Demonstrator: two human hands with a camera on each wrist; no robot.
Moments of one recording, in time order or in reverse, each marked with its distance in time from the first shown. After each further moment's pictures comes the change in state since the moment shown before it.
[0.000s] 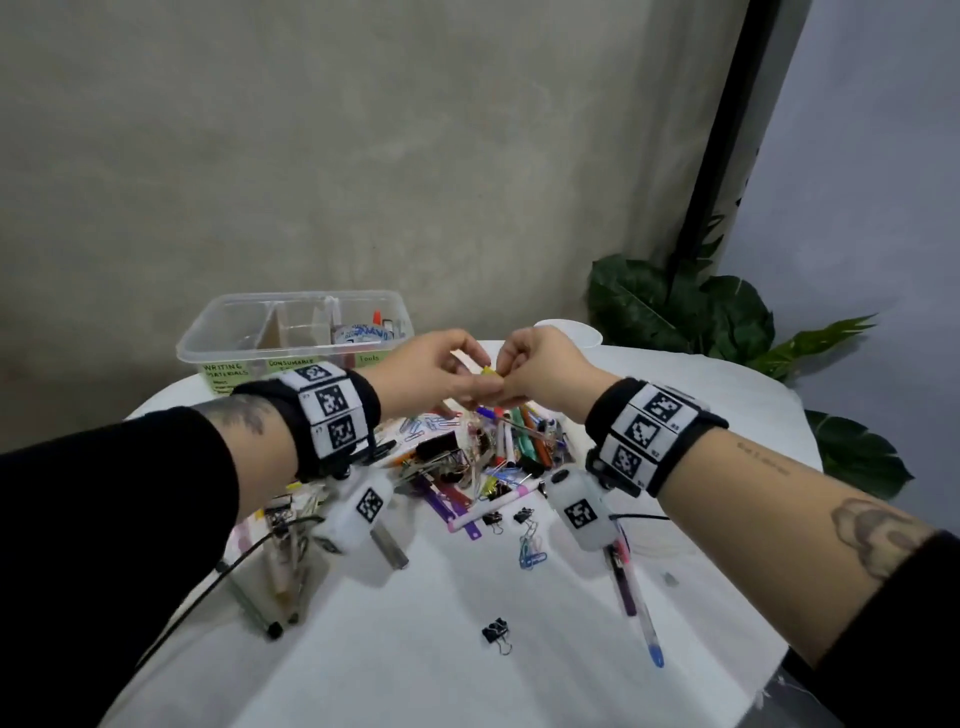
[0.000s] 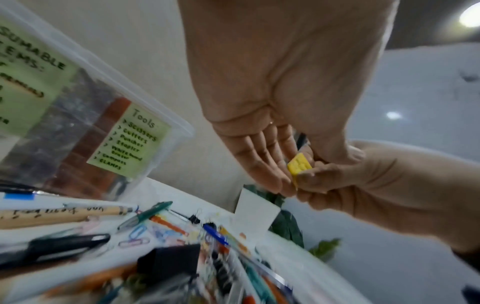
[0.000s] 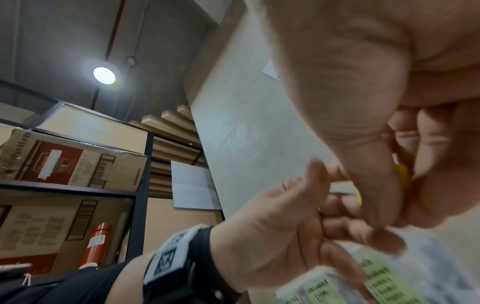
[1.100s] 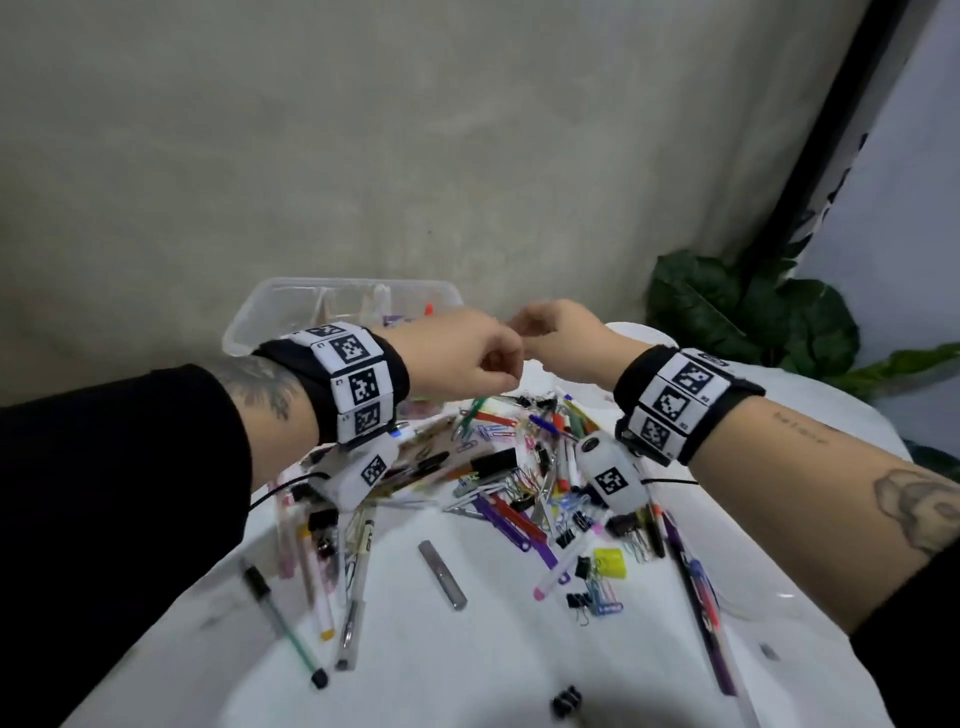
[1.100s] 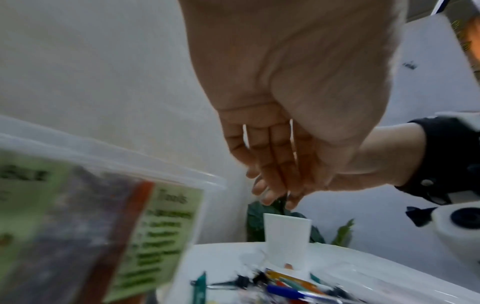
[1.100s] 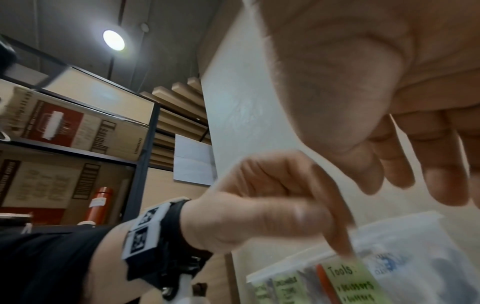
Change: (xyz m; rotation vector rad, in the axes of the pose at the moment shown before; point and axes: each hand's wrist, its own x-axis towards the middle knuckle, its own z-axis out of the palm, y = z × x) left_hand 0.021 -0.016 -0.065 0.674 -0.105 0.305; right_hand 0.094 -0.013 0.031 -0.295 -0.065 -0.134
